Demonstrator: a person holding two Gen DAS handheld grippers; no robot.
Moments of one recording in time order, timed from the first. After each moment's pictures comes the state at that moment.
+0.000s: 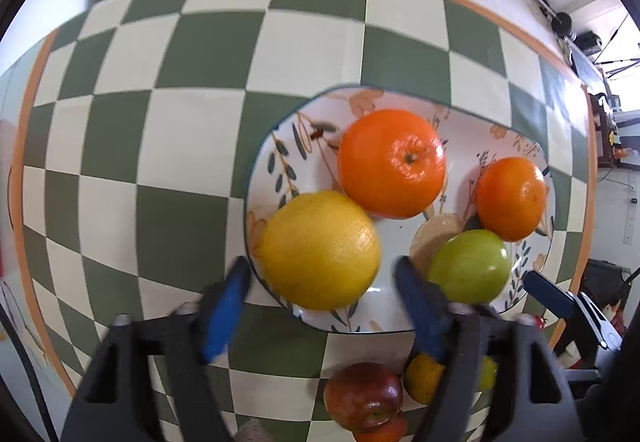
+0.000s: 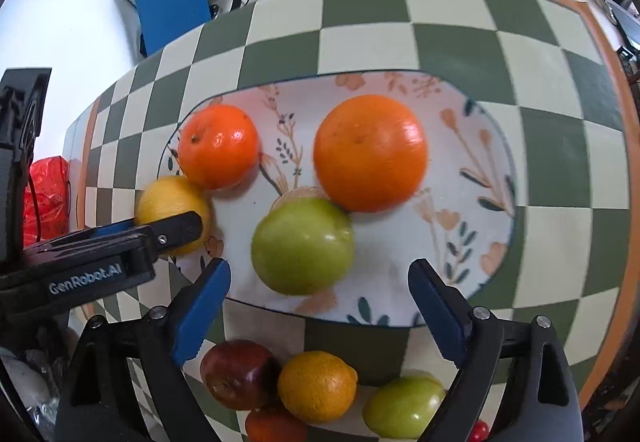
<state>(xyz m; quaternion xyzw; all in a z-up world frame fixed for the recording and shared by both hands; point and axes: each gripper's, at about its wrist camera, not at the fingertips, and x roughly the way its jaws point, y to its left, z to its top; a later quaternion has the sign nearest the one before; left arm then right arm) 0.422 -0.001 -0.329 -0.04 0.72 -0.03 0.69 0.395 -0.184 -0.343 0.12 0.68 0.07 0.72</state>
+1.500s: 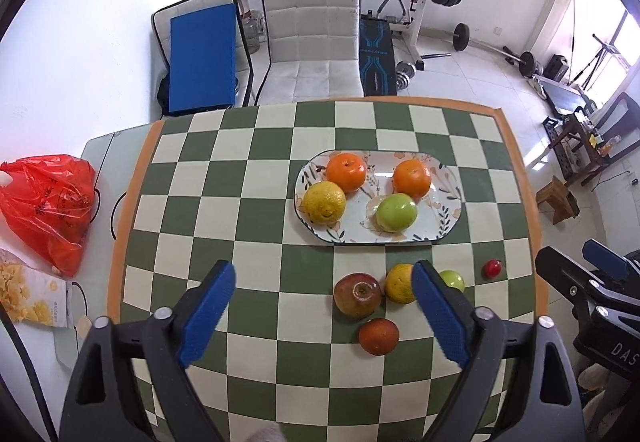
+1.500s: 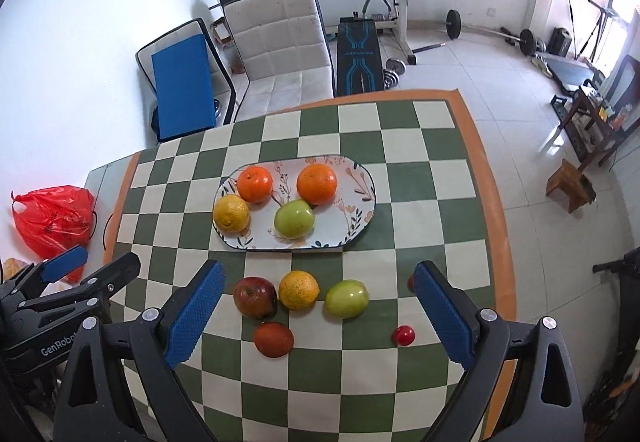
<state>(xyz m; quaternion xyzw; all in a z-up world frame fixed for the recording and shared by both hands) 0.267 -0.023 -0.138 0.04 0.55 -0.02 0.83 0.230 -0.219 -0.126 0.10 0.54 0.00 0.83</state>
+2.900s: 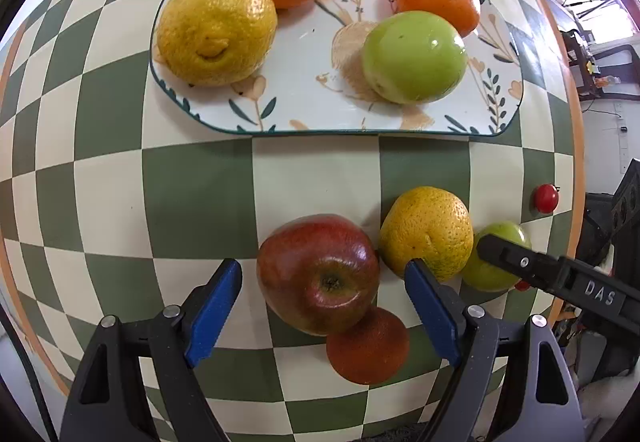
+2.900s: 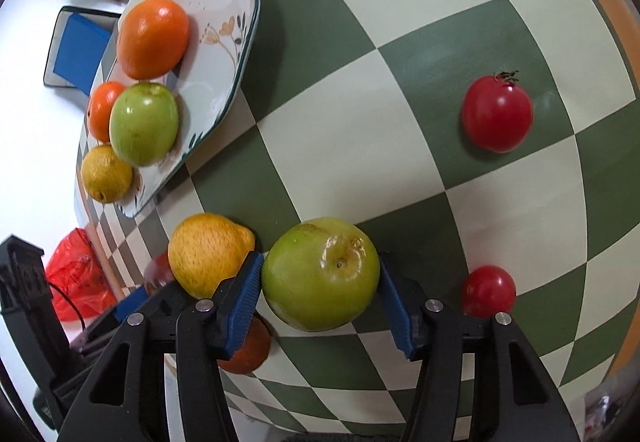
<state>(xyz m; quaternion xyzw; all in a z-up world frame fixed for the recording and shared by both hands) 0.298 -0.069 -0.348 0.01 0.74 -0.10 0.66 0.256 -0.257 -0.400 0.34 0.72 -0.02 0.61</state>
